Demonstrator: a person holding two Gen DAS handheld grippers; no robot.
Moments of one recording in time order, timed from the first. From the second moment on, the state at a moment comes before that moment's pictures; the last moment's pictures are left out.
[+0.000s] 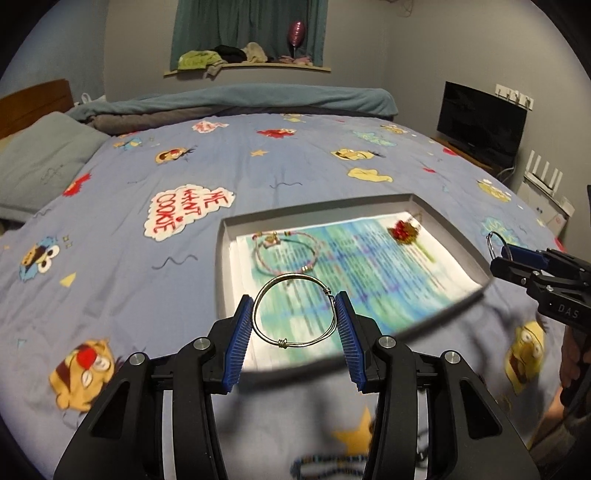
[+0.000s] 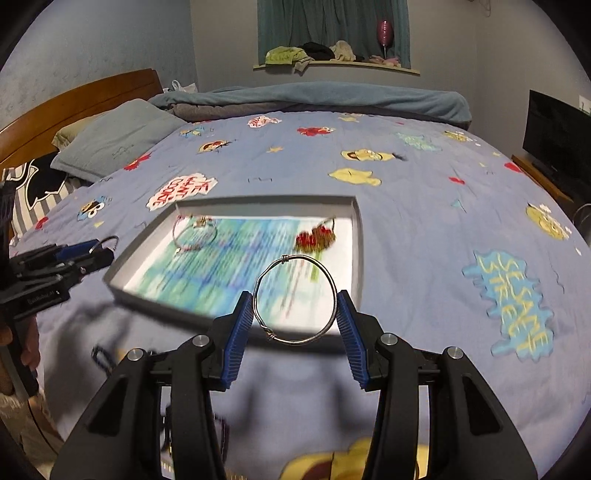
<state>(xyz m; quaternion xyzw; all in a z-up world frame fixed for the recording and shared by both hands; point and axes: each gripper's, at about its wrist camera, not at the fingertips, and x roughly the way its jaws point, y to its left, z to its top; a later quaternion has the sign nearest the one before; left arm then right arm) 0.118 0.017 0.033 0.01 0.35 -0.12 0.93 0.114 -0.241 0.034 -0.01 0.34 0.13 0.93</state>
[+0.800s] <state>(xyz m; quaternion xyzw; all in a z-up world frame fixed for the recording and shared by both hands) 0.176 0.011 -0.015 0.03 0.43 -0.11 0.90 0.179 -0.207 -0.016 -0.06 0.44 0.12 0.89</state>
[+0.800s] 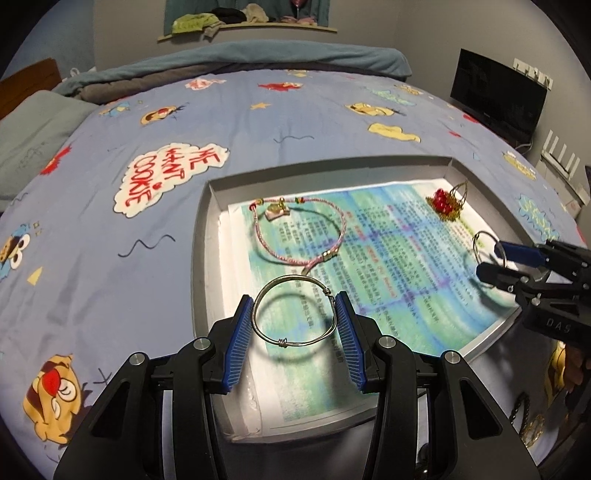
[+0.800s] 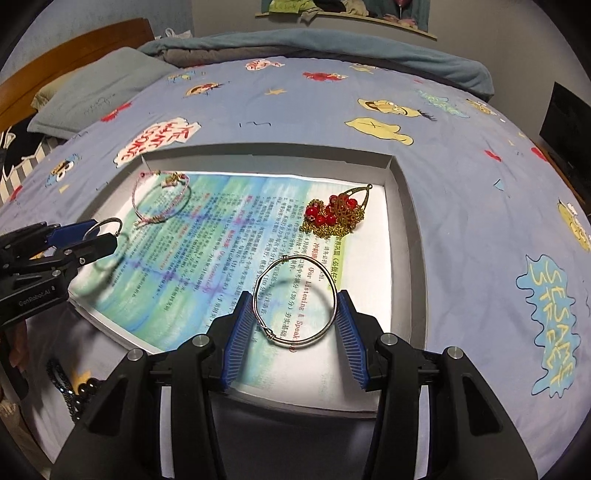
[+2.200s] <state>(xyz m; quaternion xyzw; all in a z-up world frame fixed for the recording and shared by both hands) 0.168 0.003 -0.020 0.03 0.42 -0.13 0.90 0.177 -0.210 -0.014 -0.07 0.43 0.12 0.89</state>
